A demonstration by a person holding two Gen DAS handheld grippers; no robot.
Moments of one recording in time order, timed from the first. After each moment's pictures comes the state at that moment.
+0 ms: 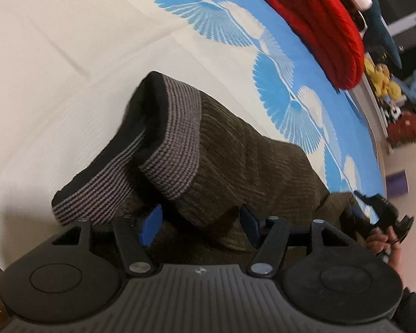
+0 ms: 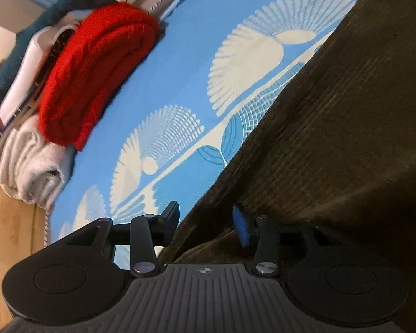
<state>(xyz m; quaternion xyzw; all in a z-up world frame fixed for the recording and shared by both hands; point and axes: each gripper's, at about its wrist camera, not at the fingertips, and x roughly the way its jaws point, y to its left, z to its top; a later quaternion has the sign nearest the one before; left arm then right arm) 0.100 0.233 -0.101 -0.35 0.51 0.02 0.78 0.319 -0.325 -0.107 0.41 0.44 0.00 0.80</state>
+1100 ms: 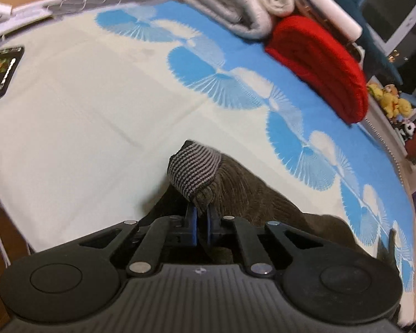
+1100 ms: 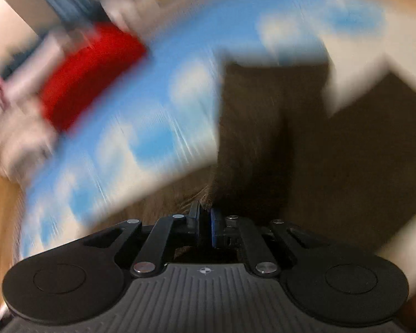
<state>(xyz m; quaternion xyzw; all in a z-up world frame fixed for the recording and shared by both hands) 0.048 0.247 -0.036 -0.28 0.43 0.10 0.85 0.043 -0.335 -0.015 0.33 0.45 -0.07 0.83</state>
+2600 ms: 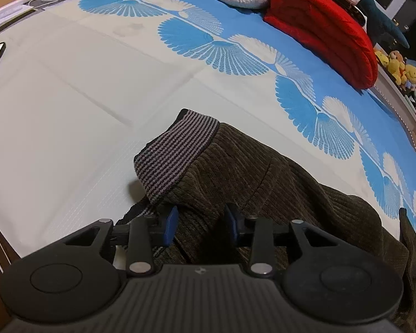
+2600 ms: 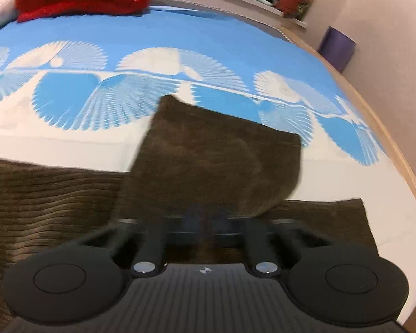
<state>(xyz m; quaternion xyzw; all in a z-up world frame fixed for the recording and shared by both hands) 0.069 0.229 -0.083 -0.23 0.47 0.09 0.85 0.143 -0.343 -0.077 -0.05 0.43 -0.15 0.89</state>
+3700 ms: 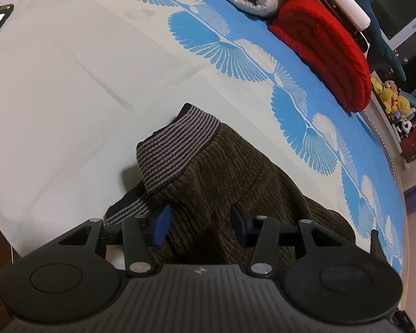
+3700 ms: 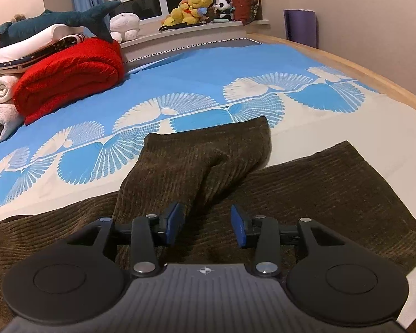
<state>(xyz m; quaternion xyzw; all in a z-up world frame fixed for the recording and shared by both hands) 0.063 0.246 -0.086 -0.31 0.46 0.07 0.83 0.044 -0.407 -0.064 0.14 0.33 -0.13 0.93</state>
